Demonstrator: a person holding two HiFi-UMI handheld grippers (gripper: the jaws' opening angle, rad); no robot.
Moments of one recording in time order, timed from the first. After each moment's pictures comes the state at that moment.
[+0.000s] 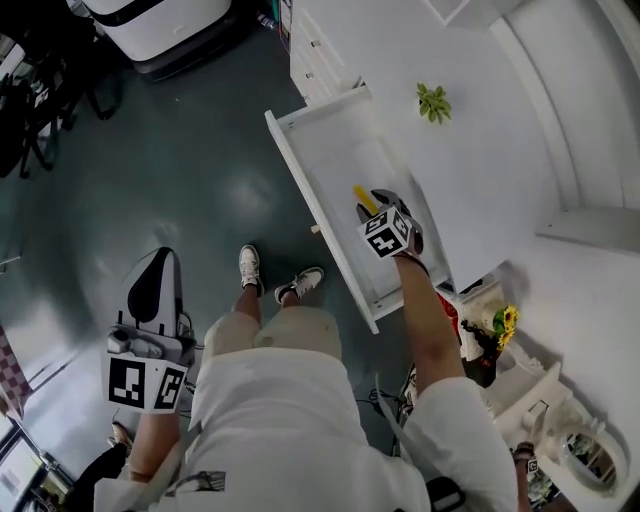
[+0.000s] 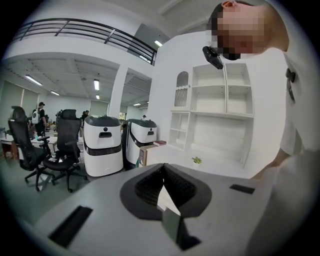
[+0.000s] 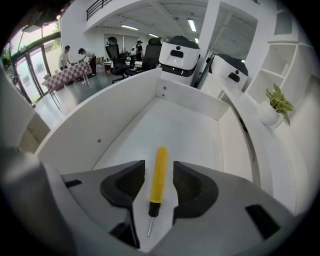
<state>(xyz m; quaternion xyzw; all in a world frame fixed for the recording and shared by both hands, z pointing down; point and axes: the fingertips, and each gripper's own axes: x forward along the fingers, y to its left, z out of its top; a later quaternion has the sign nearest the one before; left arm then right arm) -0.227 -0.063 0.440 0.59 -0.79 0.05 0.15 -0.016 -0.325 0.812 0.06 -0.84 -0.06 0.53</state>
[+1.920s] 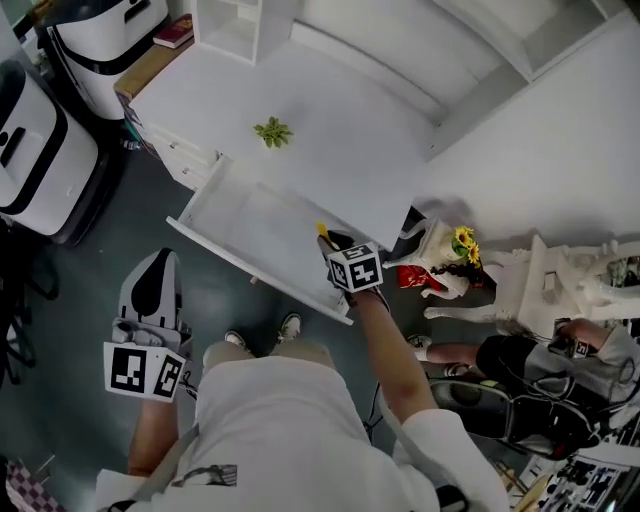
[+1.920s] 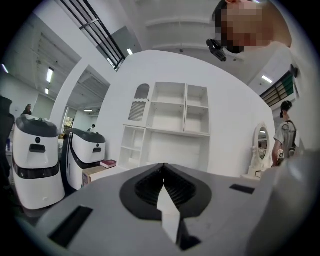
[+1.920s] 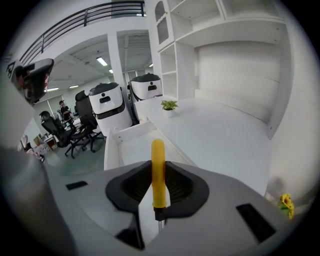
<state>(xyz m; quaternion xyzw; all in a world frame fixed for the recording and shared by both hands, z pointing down) -0.172 -0.195 0.361 0.80 -0.59 -0.02 0.06 0.098 -0.303 0.642 0.40 -0.83 0.22 0.33</state>
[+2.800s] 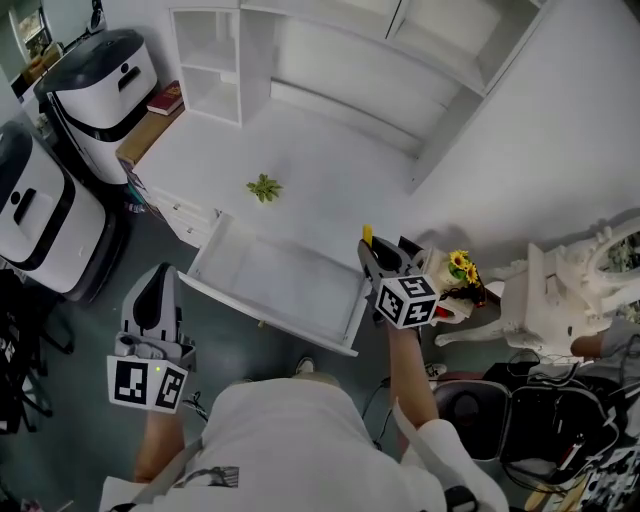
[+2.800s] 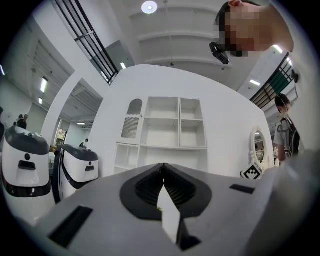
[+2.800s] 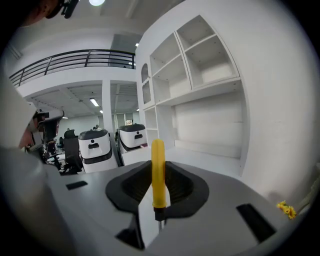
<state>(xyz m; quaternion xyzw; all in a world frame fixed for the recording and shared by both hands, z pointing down) -0.165 -0.207 0.283 0.82 -0.57 -0.06 -0.01 0.171 -0.311 0.436 0.52 -0.84 0.13 0.10</state>
